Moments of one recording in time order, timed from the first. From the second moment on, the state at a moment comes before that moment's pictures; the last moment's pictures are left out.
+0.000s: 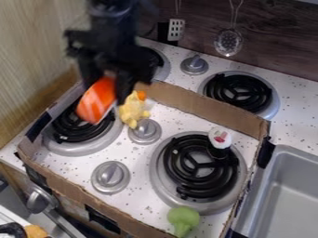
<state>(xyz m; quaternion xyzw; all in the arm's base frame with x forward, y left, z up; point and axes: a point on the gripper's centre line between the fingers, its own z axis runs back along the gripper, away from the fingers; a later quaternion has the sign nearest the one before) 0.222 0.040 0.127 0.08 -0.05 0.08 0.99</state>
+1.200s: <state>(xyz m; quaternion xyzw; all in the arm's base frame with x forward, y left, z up) 0.201 0.084 0.028 0.02 -0.05 0.11 0.99</state>
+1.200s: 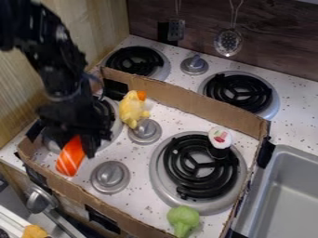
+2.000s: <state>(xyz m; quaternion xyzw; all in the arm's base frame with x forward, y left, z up) 0.192 0.082 0.004 0.02 -0.04 0.13 0.99</state>
